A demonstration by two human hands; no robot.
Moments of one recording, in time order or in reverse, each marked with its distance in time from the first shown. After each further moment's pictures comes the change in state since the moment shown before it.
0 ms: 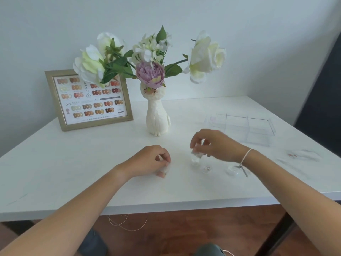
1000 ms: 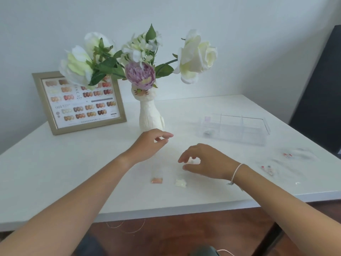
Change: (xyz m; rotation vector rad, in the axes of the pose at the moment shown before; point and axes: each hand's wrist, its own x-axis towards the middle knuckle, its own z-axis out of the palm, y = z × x) left_hand 0.044 0.014 -0.010 -0.065 0.194 0.084; right_hand -0.011 0.012 0.026 -0.190 -0.075 -0.036
